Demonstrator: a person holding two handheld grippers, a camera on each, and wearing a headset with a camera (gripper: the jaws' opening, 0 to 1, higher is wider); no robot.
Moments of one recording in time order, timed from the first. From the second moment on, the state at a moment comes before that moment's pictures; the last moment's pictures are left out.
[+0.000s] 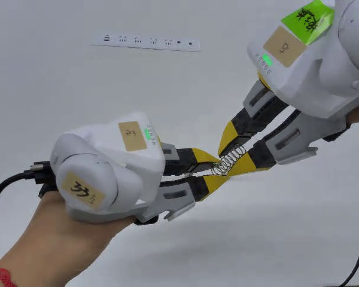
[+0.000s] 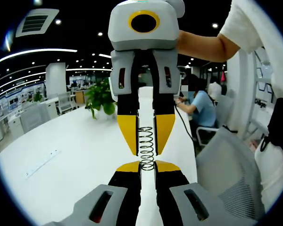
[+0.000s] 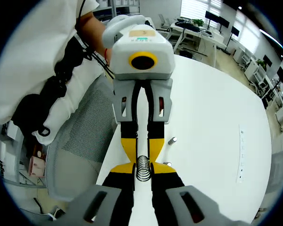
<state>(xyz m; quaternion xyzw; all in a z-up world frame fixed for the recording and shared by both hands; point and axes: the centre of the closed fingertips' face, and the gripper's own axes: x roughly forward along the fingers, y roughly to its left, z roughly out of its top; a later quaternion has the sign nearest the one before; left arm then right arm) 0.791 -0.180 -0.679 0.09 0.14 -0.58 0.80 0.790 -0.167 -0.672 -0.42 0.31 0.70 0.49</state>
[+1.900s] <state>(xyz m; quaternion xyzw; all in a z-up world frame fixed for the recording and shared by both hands) 0.805 -0.120 -0.679 0.10 0.15 -0.53 0.83 0.826 -0.218 -0.675 -0.40 0.37 0.62 0.57</state>
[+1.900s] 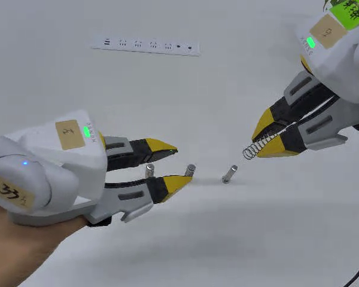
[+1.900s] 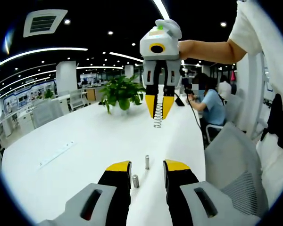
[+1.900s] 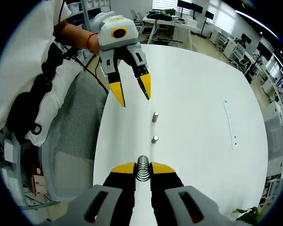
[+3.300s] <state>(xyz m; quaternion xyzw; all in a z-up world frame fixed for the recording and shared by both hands) 0.816 -0.069 -0.705 0.07 0.18 -0.49 0.85 0.856 -0.233 -0.782 -0.40 0.43 0.57 0.57</state>
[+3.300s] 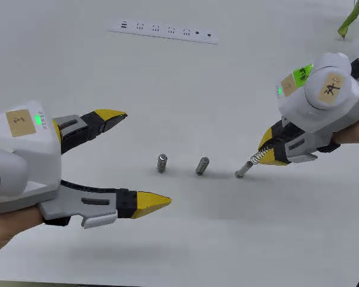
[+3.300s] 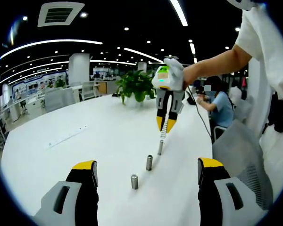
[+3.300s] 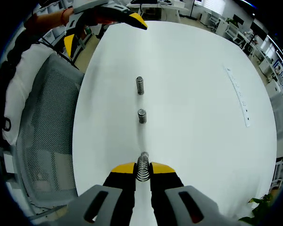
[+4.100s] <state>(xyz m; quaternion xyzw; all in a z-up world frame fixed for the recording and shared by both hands) 0.813 -0.075 -0.707 0.06 0.18 -0.49 0.85 0.857 -0.231 -0.798 -0.41 0.44 0.57 0.55</state>
